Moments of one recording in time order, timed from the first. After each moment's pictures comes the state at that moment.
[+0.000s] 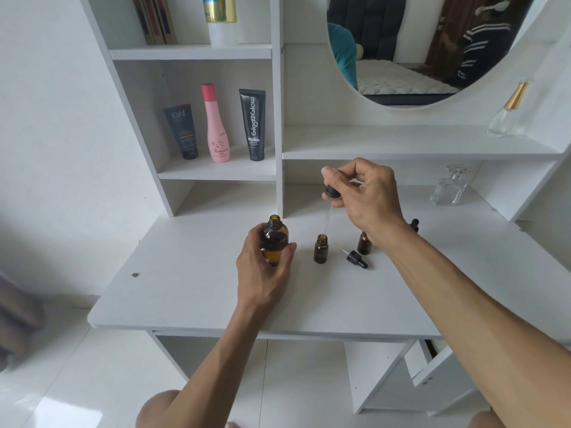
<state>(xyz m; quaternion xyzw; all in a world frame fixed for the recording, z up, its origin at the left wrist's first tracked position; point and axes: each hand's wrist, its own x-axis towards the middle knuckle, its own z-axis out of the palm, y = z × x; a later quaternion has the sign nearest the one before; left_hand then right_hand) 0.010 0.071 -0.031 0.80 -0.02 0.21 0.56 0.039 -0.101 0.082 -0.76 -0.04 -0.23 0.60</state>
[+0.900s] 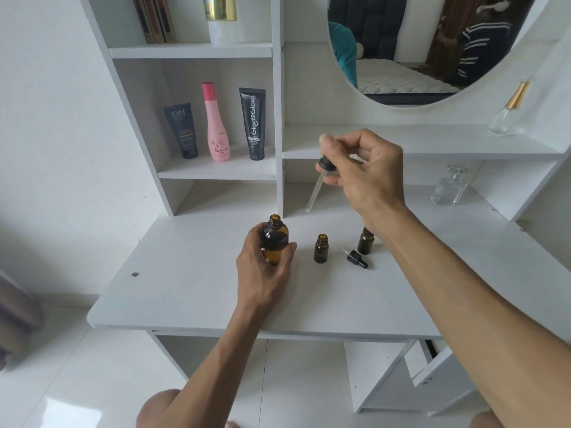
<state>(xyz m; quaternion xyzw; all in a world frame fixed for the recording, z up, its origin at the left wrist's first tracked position) 0.010 0.071 -0.031 0.80 -0.02 0.21 0.57 0.027 -0.084 0.116 -0.69 -0.06 -0.26 0.67</state>
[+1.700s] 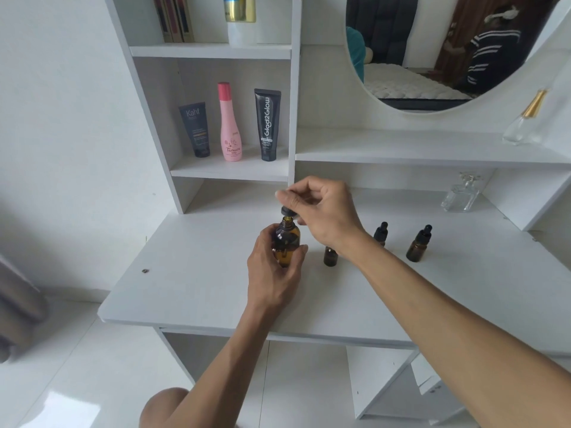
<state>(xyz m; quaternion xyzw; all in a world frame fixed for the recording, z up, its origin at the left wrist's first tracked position) 0.010 0.072 -0.029 0.79 -0.03 0.21 0.58 0.039 -0.039 0.071 -0.77 -0.11 -0.11 0.62</state>
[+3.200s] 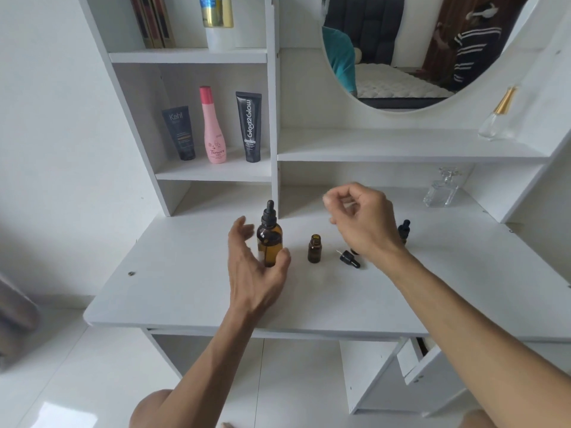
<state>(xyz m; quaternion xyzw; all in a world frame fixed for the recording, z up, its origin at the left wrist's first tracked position) -0.002 0.071 -0.024 0.80 -0.01 0.23 0.55 0.013 -0.113 0.061 -0.85 0.00 -0.22 0.48</state>
